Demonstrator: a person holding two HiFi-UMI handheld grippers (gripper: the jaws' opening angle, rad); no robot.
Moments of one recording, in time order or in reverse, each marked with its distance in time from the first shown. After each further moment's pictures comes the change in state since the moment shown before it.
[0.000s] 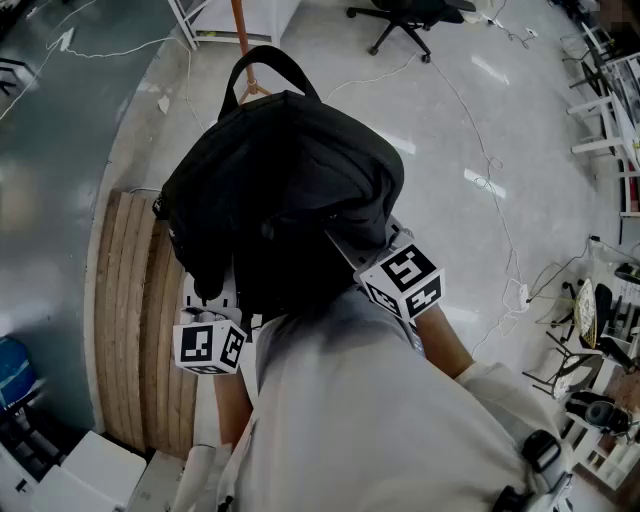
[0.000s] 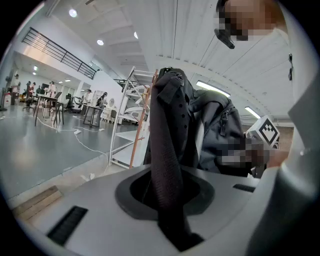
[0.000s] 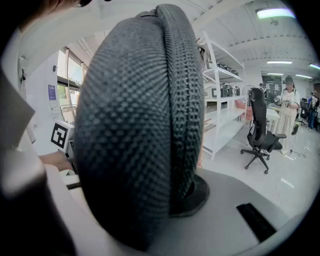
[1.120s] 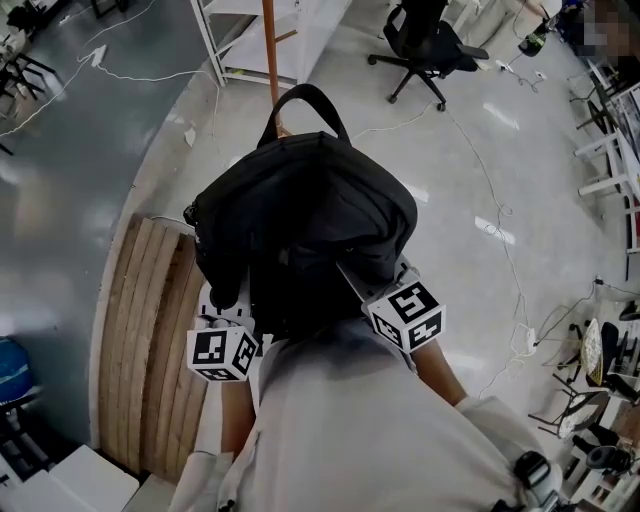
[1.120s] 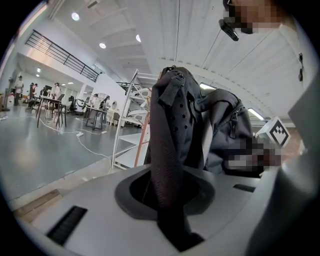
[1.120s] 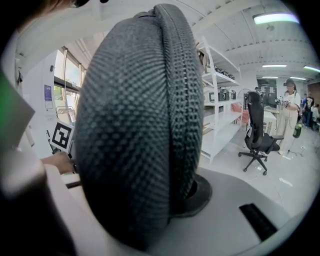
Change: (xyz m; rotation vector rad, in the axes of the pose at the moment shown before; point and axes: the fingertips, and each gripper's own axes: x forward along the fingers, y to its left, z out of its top) left arm 0.011 0.042 0.022 -0.004 -0.012 0.022; right arm 0.023 0.018 0.022 0.030 -0.043 -0.049
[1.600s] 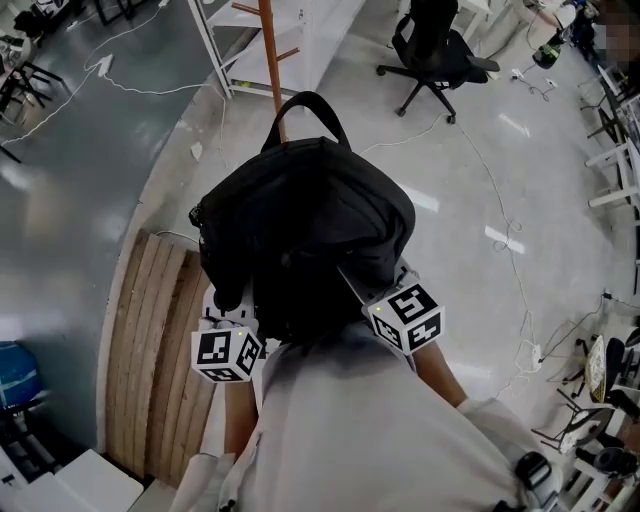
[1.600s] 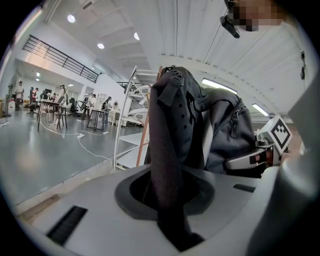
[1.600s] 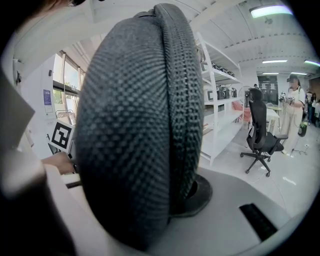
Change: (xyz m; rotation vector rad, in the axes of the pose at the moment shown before) left arm 0.079 0.007 0.025 0.020 0.021 0.038; right arm 0.038 -0.069 0.033 0.018 -0.002 0.024
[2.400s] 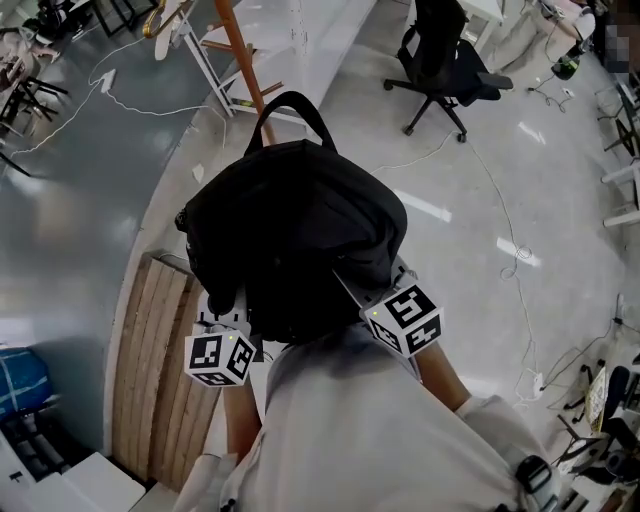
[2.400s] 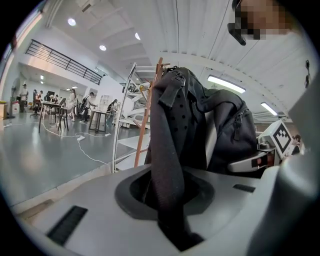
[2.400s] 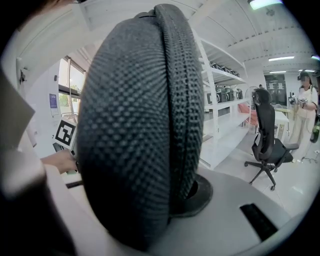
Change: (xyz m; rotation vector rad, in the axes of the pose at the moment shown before) left arm 0.157 -0.028 0.057 -0.012 -0.014 0.066; right arm 0.035 -0.158 0.069 -0.032 -0.025 0.087
